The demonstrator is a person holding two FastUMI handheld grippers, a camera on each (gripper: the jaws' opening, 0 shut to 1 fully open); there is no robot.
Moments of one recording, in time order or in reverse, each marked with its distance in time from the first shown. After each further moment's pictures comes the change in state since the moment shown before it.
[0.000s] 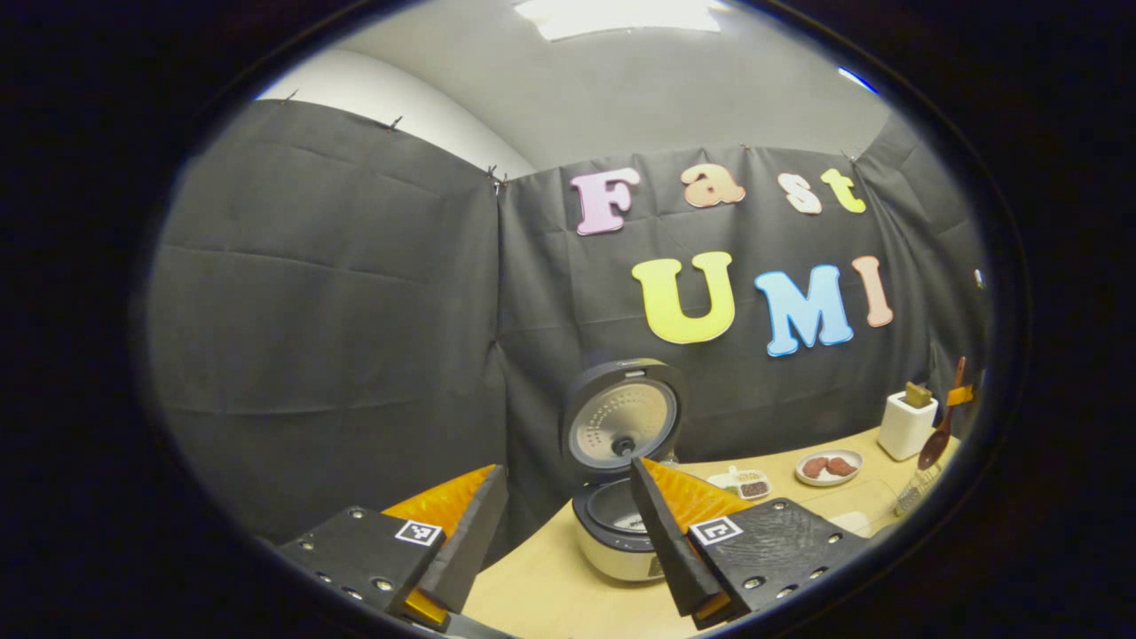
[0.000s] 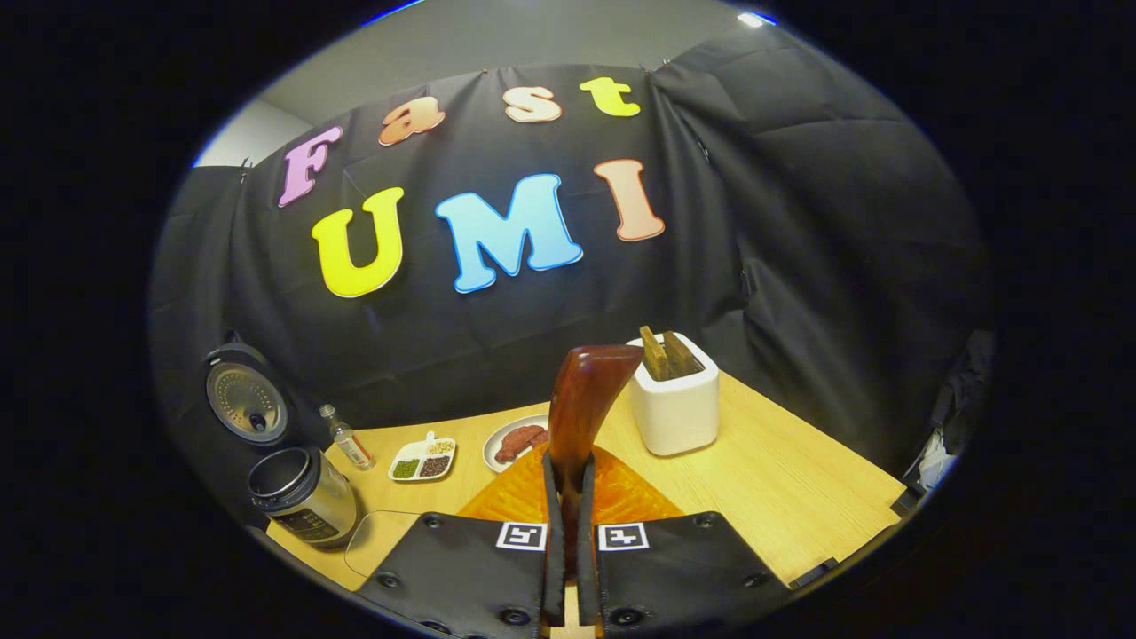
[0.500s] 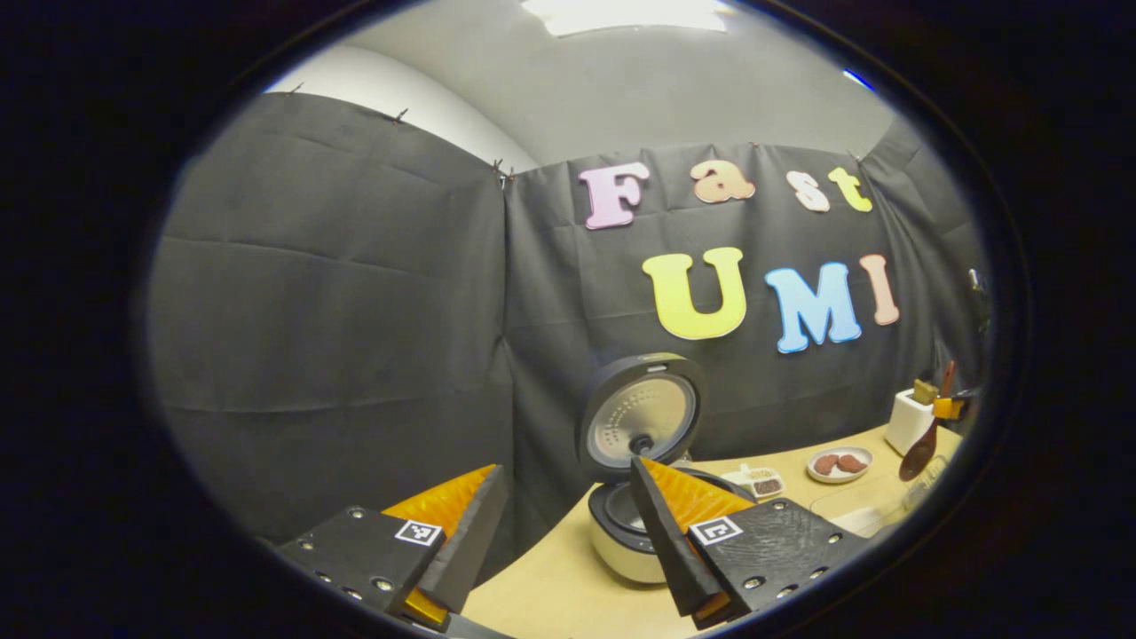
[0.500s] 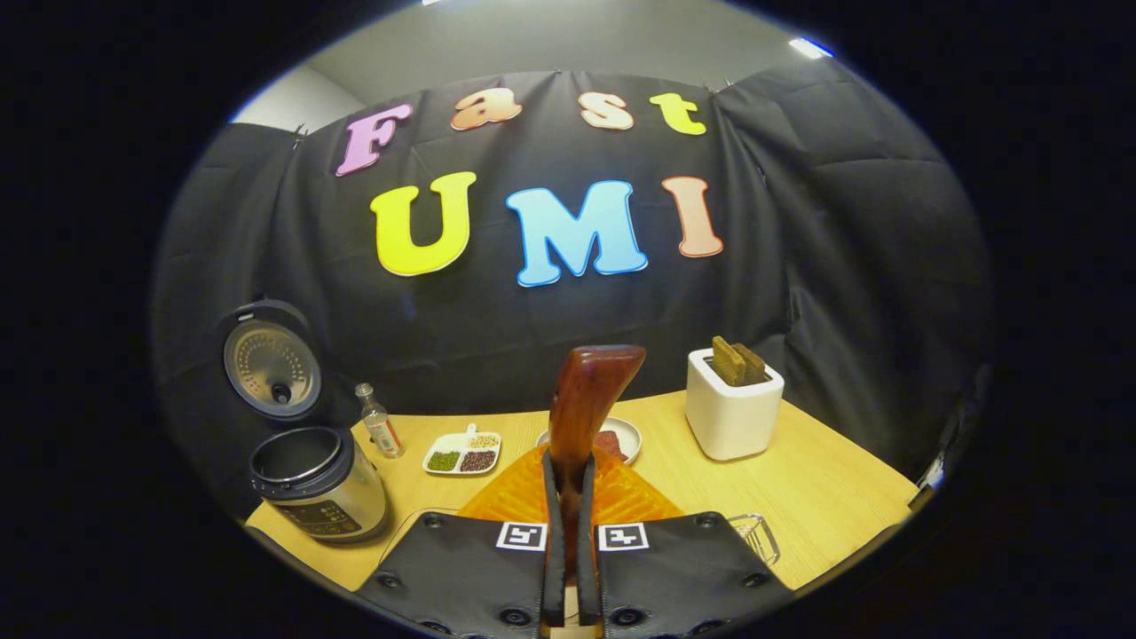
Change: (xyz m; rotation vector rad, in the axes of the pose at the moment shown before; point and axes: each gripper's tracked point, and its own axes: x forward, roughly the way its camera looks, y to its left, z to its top) left arm 0.027 0.032 -0.012 -0.001 0.008 0.000; right arm 0.003 0.100 -0.037 -0.133 -0.036 0.061
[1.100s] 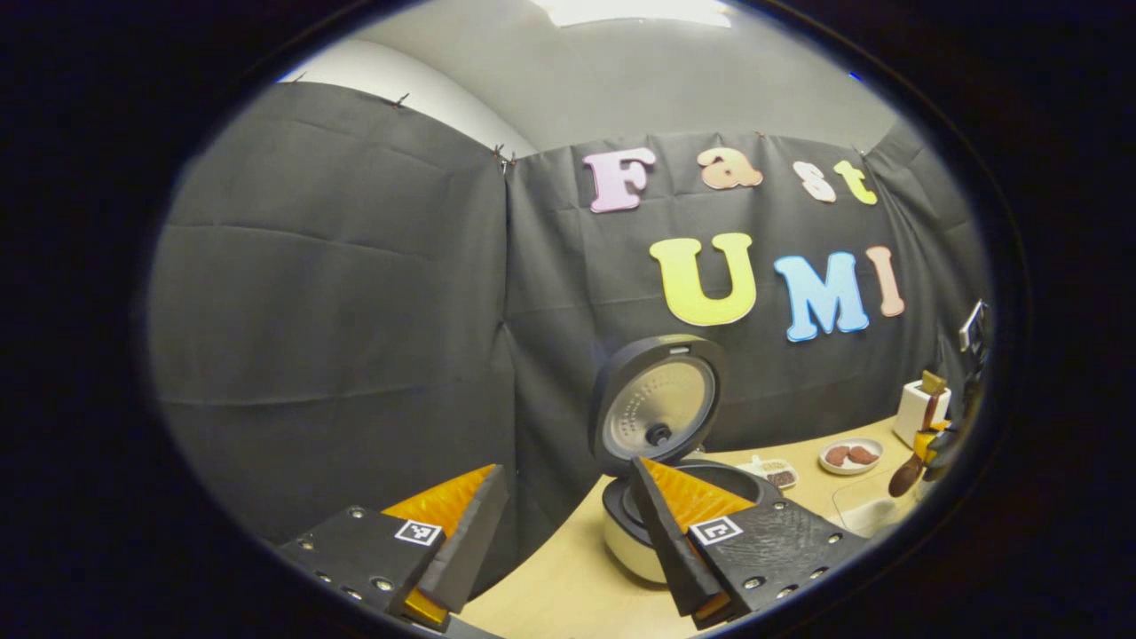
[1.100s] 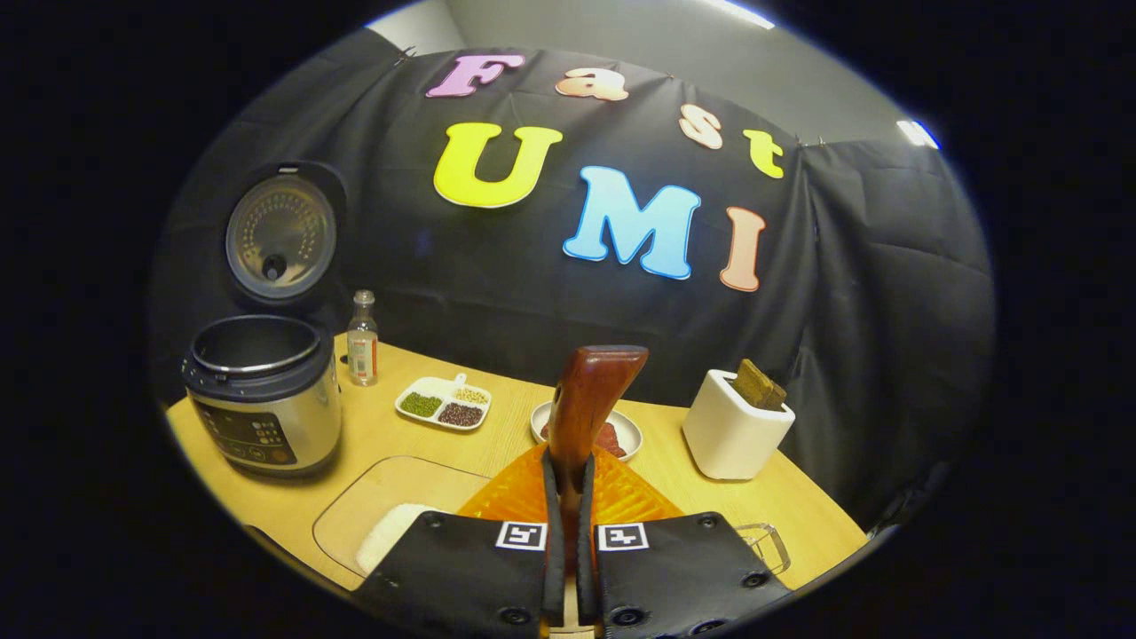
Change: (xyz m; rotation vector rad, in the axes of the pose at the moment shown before) left arm 0.035 0.020 -0.027 -0.001 0.040 -0.010; right arm 0.037 0.040 -0.064 -0.340 0.021 -0.058
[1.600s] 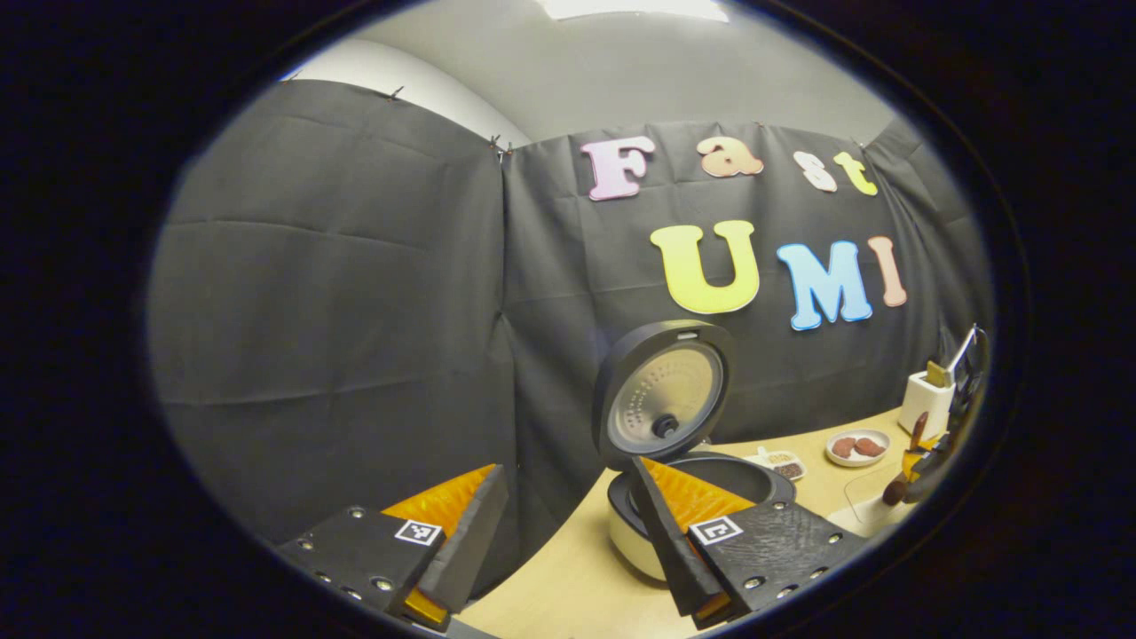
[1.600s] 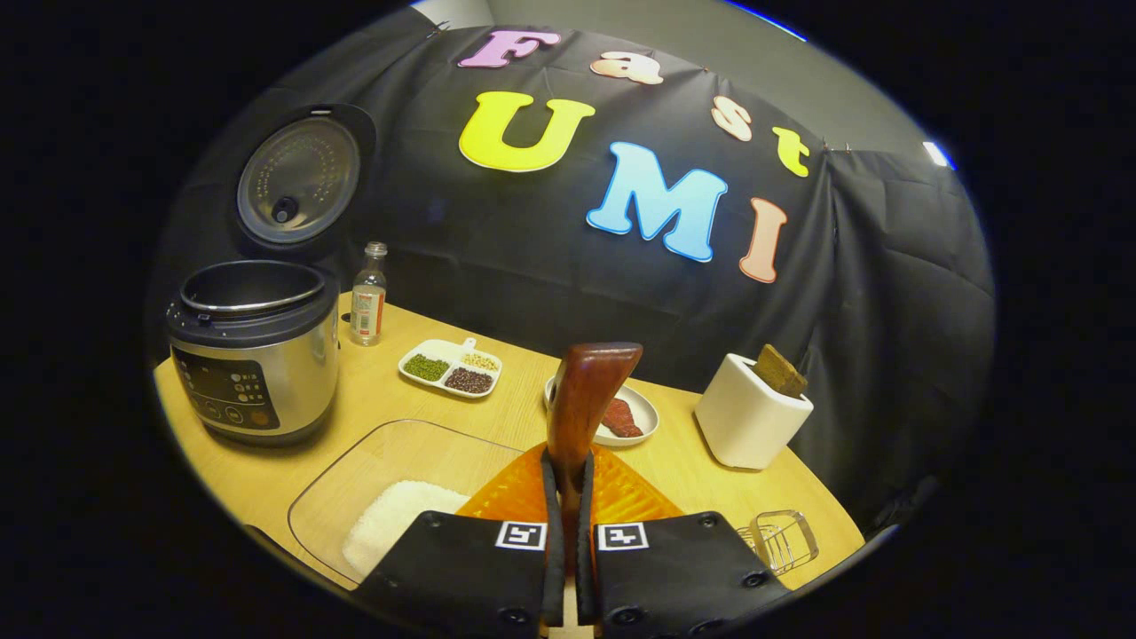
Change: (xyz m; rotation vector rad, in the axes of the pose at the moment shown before) left arm 0.018 0.002 -0.009 0.008 0.020 -0.007; right arm 0.015 0.037 -0.028 -0.056 0.061 0.023
